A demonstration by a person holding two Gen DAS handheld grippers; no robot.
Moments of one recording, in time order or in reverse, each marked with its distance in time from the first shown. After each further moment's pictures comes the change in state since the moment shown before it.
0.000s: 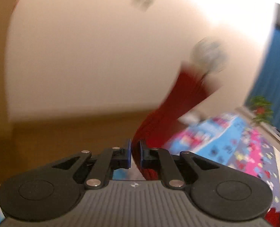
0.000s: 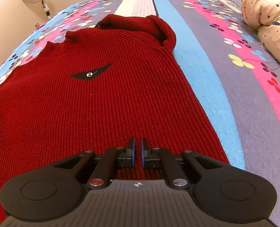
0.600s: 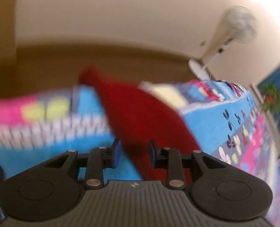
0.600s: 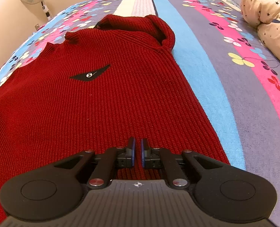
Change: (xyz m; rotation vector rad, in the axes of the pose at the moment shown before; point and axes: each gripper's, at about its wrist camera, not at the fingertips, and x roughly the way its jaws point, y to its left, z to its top) left arm 0.052 0.011 -0.039 -0.207 0.392 -0.031; right arm 0.000 -0.003 0.001 0.004 0.003 0.008
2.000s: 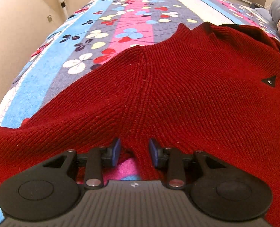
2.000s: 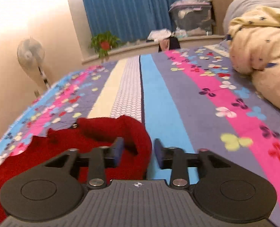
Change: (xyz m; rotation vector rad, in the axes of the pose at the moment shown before) left arm -0.005 -0.154 -0.208 1.235 0.135 -0.138; right arm 0.020 -0.063 0.123 0.100 -0.384 0.037
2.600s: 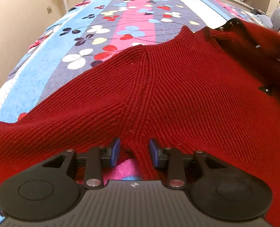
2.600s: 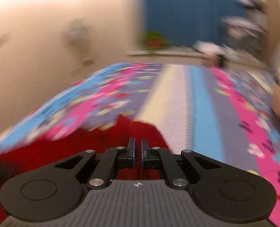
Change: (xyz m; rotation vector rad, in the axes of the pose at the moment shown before) left arm -0.002 0.008 0.005 -0.057 0.027 -0.046; right arm -0.074 0.098 -0.001 -0.349 0.009 0.247
